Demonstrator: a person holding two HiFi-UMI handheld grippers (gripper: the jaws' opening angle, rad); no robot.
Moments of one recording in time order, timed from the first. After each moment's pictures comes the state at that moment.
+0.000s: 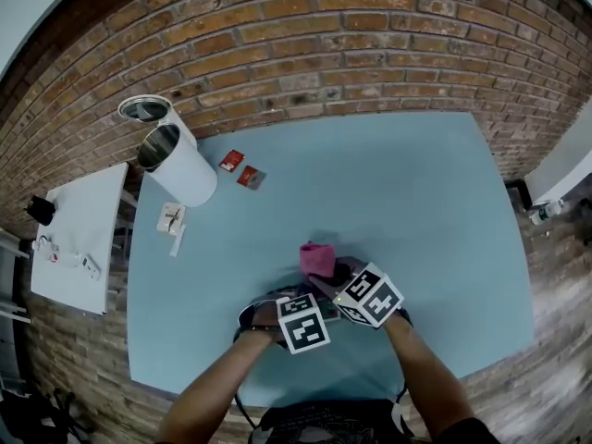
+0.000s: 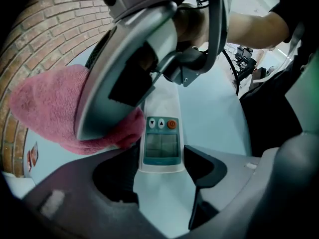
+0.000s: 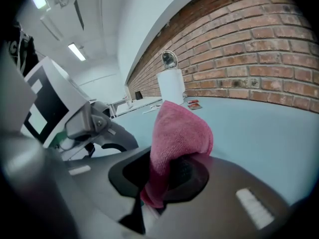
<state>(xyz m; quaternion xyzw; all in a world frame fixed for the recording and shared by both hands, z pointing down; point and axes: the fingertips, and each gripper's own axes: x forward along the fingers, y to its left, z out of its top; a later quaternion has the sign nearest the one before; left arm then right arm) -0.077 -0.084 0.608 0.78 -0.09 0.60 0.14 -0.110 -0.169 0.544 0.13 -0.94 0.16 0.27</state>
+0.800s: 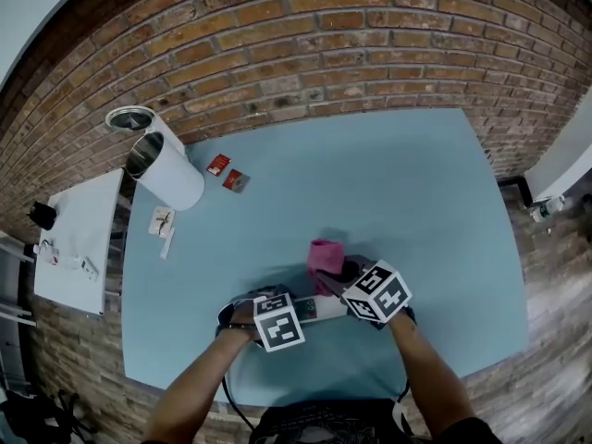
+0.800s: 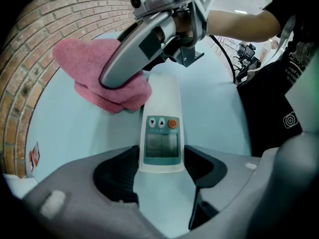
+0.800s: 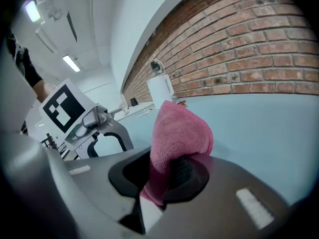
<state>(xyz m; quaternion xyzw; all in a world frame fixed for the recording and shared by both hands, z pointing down) -0.080 -0.083 0.610 0.76 -0.09 0.63 0.15 -0.048 -0.186 0.549 0.15 -0.94 0.21 0.24</state>
